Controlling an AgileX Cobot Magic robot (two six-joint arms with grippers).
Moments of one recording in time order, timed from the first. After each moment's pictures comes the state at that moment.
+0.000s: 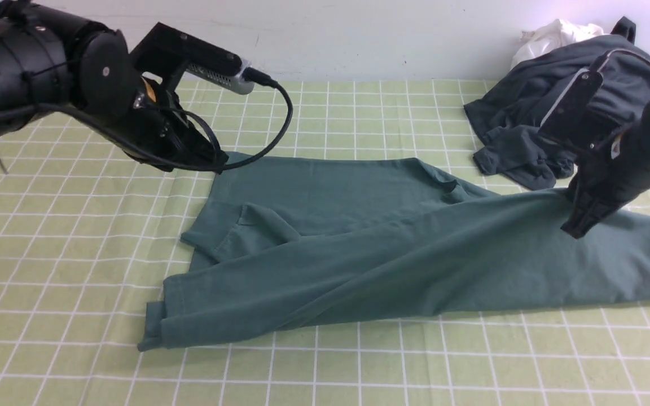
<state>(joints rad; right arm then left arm) 0.12 1.81 -1.26 -0.26 0.65 -0.53 -0.26 1.75 -1.40 0.13 0.72 0.07</state>
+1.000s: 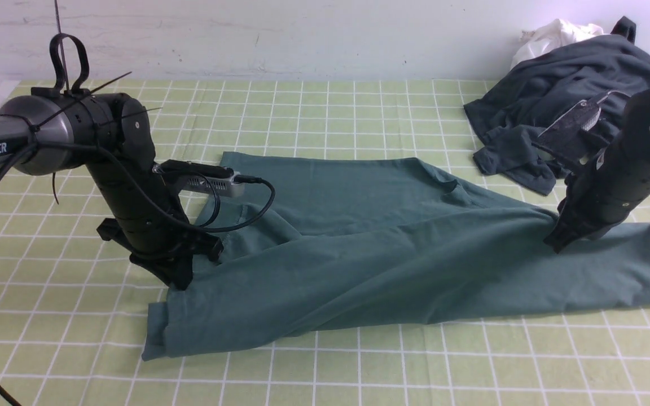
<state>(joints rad) 0.11 1.88 -1.30 -0.10 0.81 -0.50 -0.15 2.01 -1.42 -0.15 0.98 0.20</state>
